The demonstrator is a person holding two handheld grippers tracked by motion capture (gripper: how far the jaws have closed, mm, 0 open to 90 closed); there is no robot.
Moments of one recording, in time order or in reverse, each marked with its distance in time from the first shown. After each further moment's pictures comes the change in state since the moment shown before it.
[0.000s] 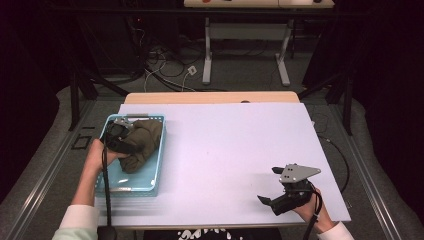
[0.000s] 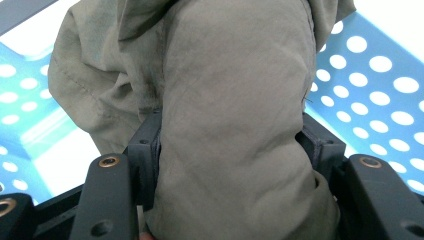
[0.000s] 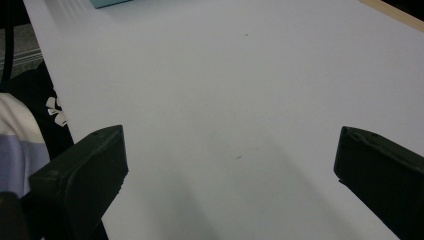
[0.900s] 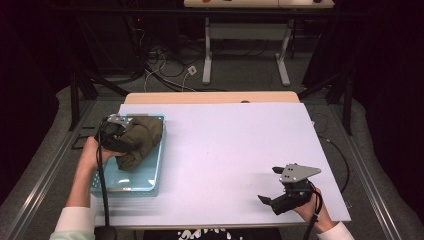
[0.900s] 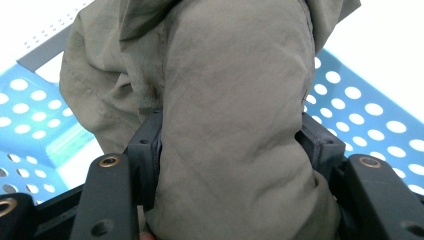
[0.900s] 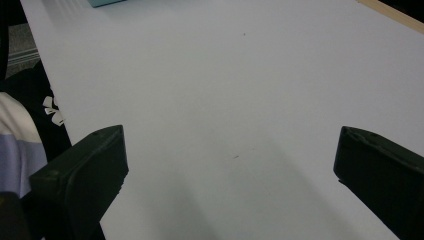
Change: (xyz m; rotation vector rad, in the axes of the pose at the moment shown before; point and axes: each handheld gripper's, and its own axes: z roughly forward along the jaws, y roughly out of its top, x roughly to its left) left arm -0.008 0.006 -0.026 -0.044 0.010 0.039; right arm -0.001 0.000 0.000 0.000 -0.007 -0.004
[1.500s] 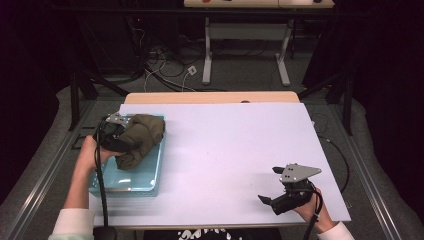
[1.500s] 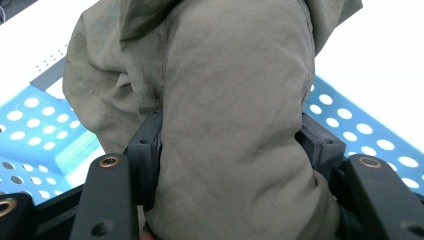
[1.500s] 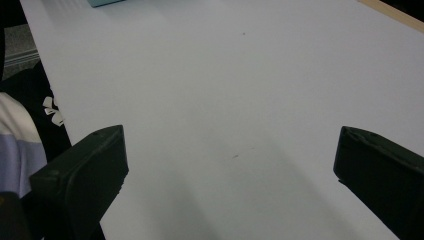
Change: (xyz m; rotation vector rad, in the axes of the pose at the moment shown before) left arm -0.011 0.006 -0.014 -0.020 0.002 0.040; right arm -0.001 -0.001 0.000 0.001 -0.001 0.003
